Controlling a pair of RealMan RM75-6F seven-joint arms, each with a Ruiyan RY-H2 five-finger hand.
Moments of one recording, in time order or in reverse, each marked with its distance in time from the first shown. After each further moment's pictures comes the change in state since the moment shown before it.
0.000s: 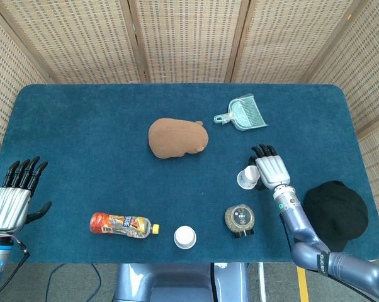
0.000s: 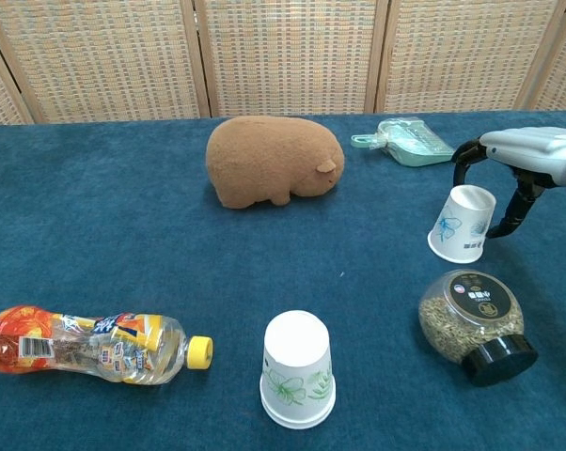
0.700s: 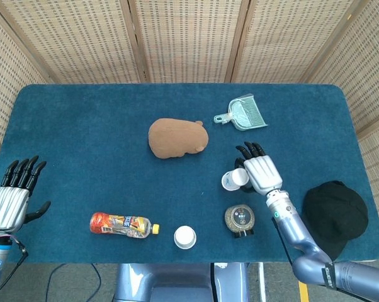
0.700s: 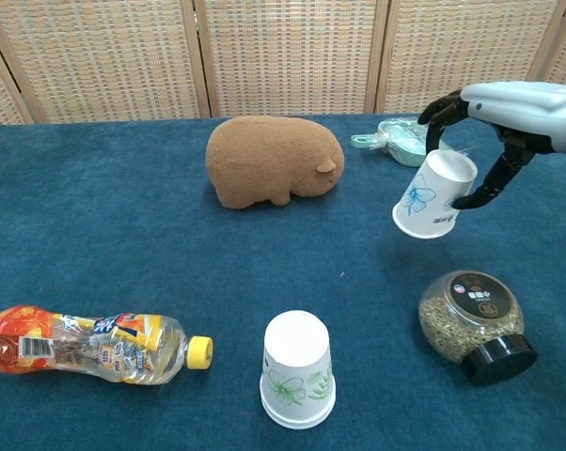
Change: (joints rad) left arm 0.015 0.004 -0.024 0.009 0.017 -0.015 -0.022; right arm -0.022 0.116 -0.016 -0.299 -0.146 0.152 0.025
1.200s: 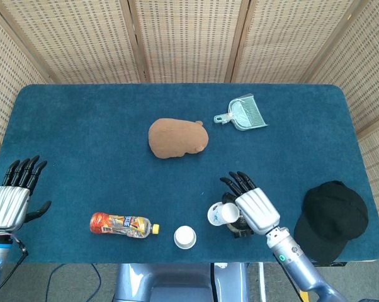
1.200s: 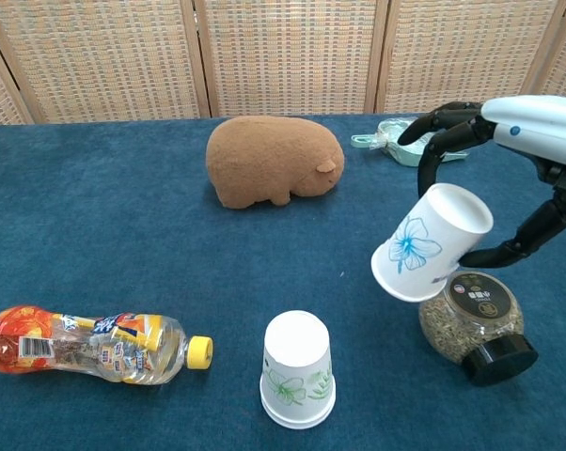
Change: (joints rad) left arm 0.001 -0.002 -0.012 0.009 -0.002 -0.022 -0.016; right arm -0.136 0.064 -0.181 -0.248 -0.325 0.159 0.041
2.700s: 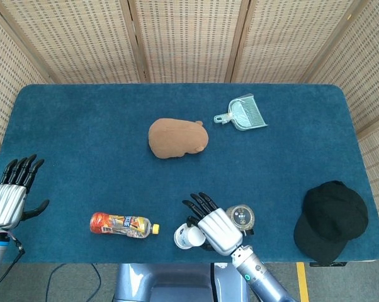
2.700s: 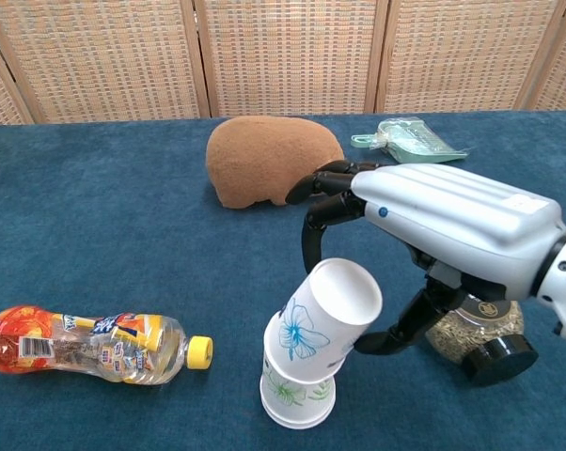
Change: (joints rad) left arm 0.002 0.016 -0.017 0.019 -0.011 -0.040 -0.069; right arm -0.007 -0.268 -0.009 -0.022 -0.007 -0.047 -0.226
